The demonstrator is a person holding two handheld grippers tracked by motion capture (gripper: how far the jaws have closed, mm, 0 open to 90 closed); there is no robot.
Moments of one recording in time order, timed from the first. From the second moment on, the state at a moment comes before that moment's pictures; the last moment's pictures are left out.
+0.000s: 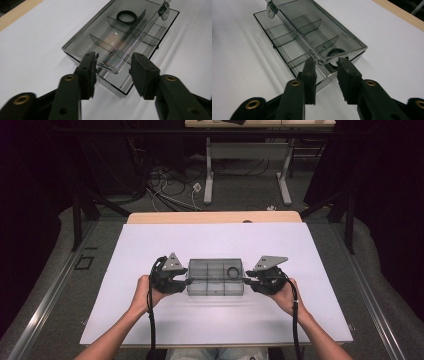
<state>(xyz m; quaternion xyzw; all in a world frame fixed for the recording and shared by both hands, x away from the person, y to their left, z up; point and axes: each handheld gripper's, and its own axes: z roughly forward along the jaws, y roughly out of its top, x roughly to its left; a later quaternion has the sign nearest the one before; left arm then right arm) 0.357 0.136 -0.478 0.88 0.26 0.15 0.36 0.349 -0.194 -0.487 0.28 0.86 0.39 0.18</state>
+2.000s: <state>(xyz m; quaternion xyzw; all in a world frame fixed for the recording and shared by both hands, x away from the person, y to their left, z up) 0.310 0.242 -0.515 0.87 0.37 0.16 0.29 0.321 -0.283 -0.520 0.39 0.85 0.32 0.14</state>
